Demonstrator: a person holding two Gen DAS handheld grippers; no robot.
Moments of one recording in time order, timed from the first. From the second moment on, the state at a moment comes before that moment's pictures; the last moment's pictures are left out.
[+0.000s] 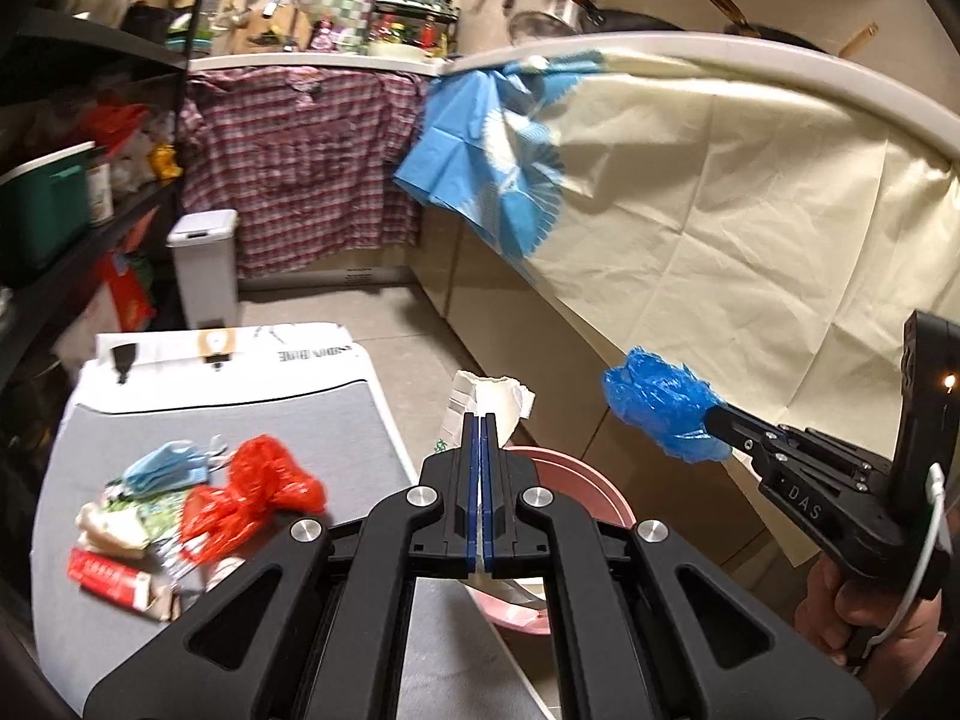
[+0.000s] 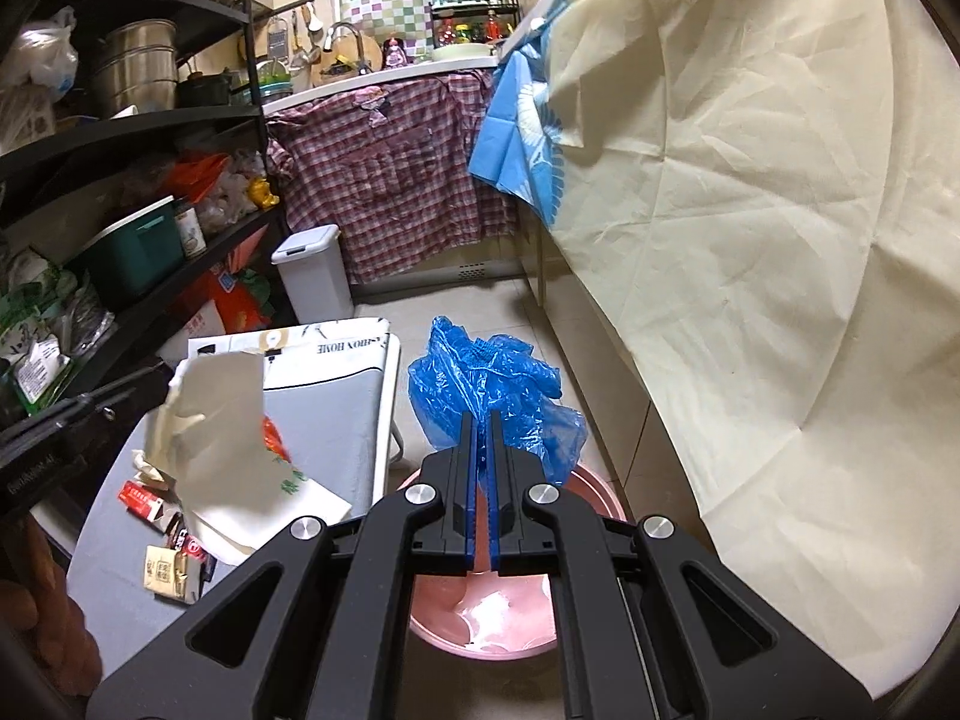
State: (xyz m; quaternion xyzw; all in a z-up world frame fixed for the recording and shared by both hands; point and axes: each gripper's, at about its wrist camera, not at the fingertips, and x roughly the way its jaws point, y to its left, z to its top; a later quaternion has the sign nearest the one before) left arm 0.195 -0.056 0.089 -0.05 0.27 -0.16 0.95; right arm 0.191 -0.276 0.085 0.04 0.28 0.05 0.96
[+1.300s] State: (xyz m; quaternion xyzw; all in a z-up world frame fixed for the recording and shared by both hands) left arm 0.243 -0.079 0.019 -0.04 0.31 -0.18 0.93; right arm 0.233 -0.279 0.030 0.07 0.35 0.01 0.94
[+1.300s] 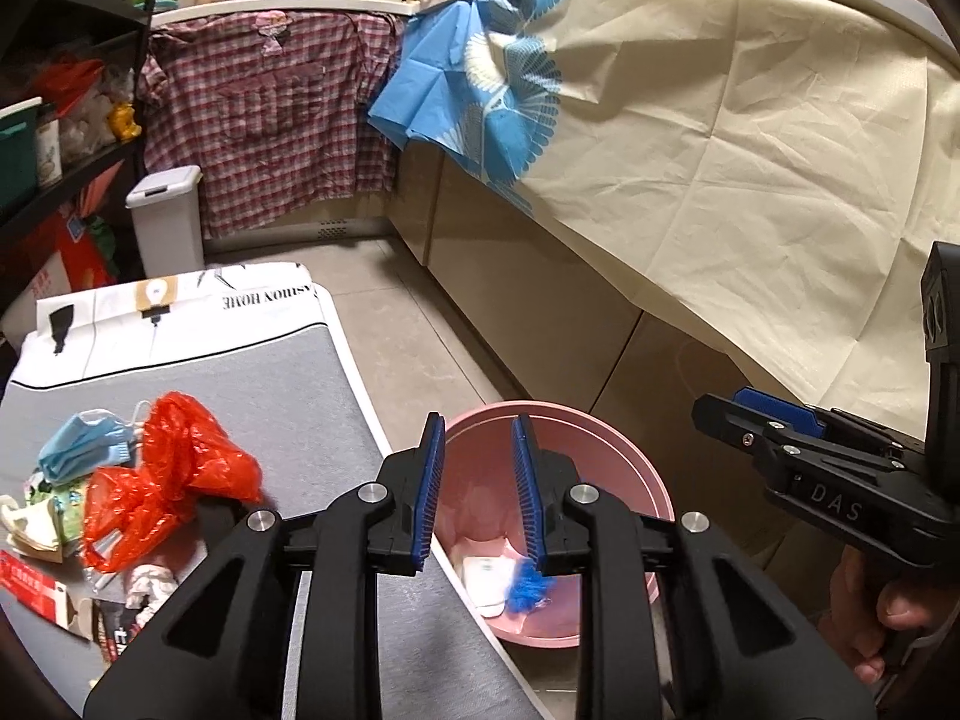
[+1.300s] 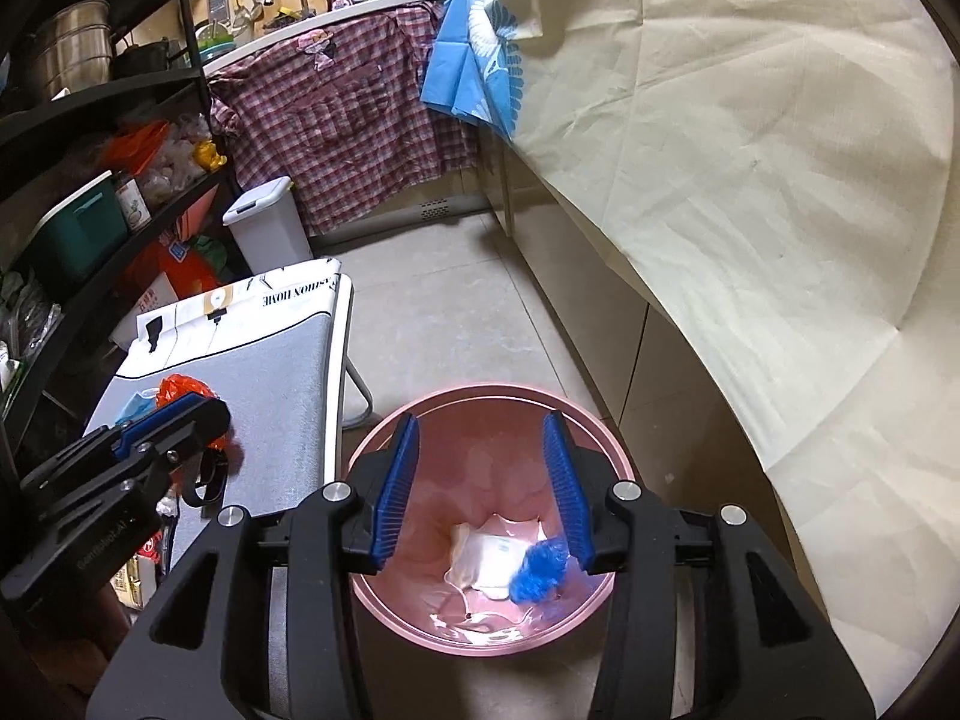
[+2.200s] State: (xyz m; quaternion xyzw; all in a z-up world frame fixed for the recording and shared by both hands) left arm 0.171 0.063 0.092 0.00 0.27 -0.08 0.96; right arm 0.173 -0.234 0.075 0.05 0.24 0.09 0.97
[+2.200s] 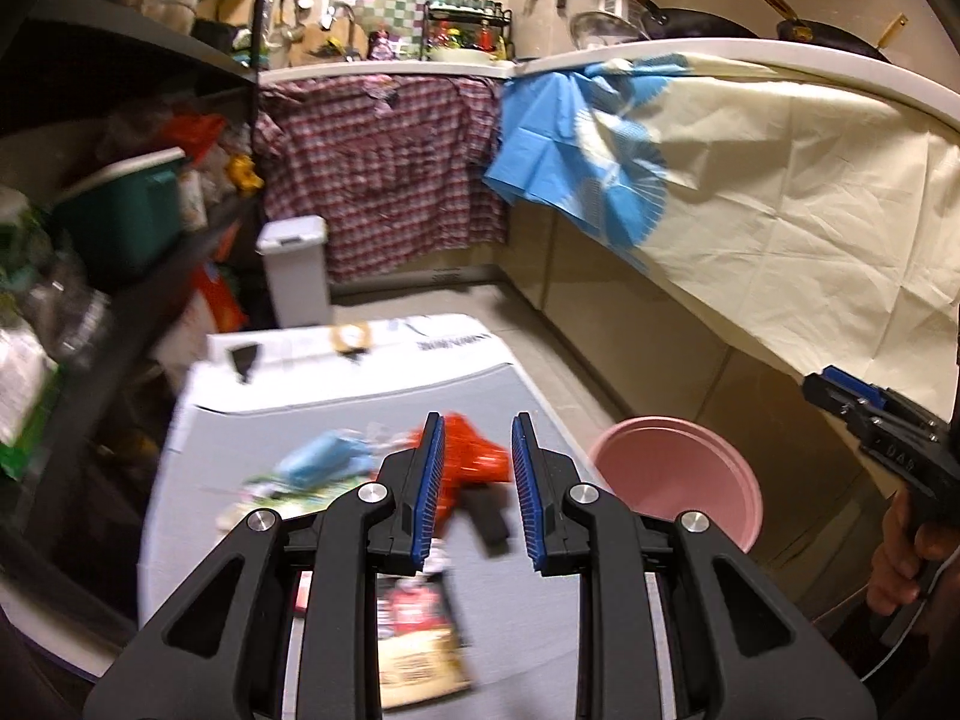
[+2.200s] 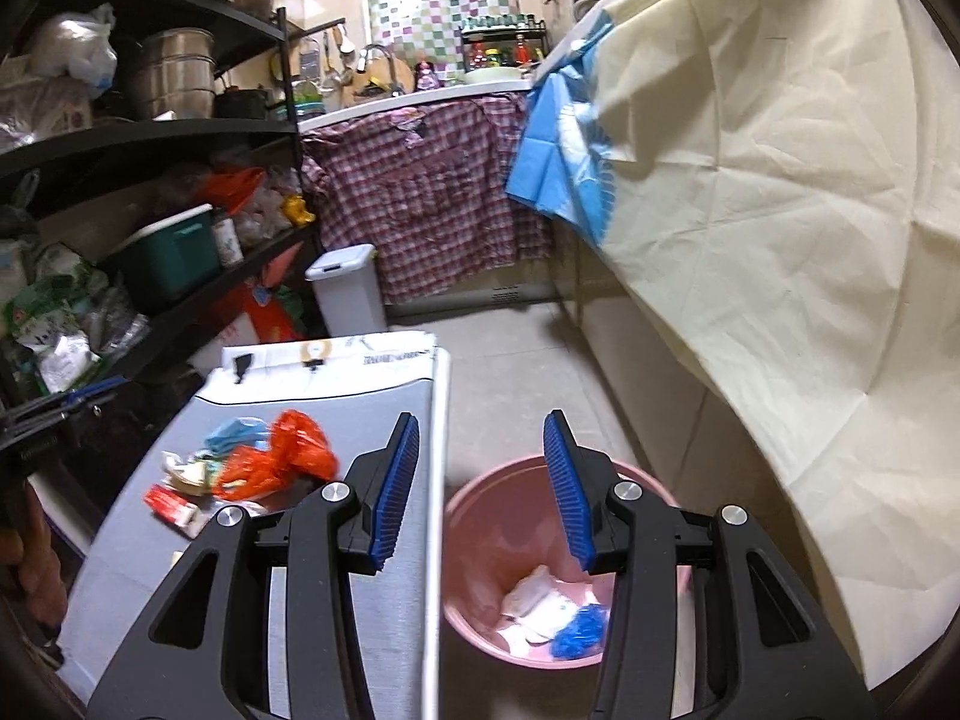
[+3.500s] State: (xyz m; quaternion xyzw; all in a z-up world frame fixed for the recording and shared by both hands) left arm 0.254 0.203 -0.046 -0.10 0.42 0.09 0.90; right arm 0.321 -0.040 -0.025 0.01 0.34 0.23 0.91
